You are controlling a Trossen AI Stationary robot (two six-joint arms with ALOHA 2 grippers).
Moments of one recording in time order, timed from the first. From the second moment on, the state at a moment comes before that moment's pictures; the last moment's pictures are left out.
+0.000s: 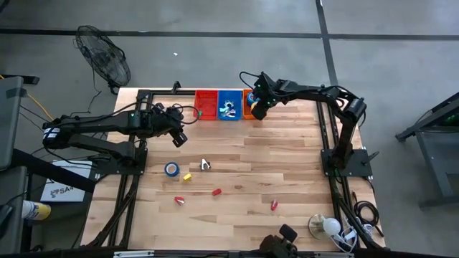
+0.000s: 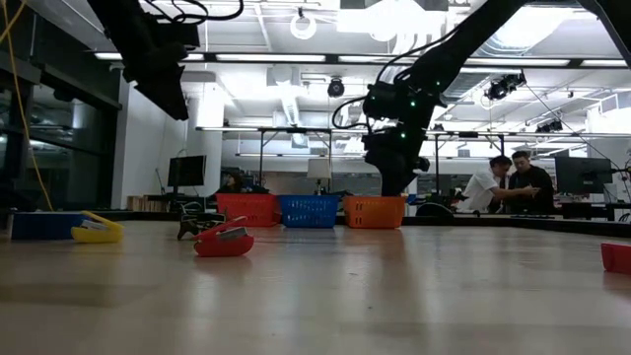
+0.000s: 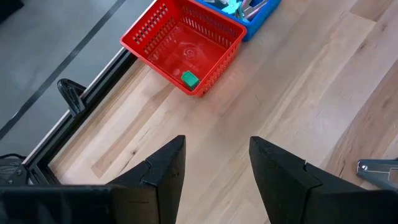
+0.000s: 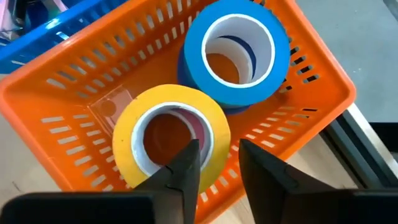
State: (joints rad) left arm 0.16 1.00 0.88 -0.85 -0.50 -0.32; right arm -0.68 1.86 1.25 -0.50 0.08 -0.05
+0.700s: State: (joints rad) left arm 0.16 1.00 0.85 -0.99 -0.34 -0.48; right arm -0.67 1.69 1.25 -0.46 0.06 -0.10
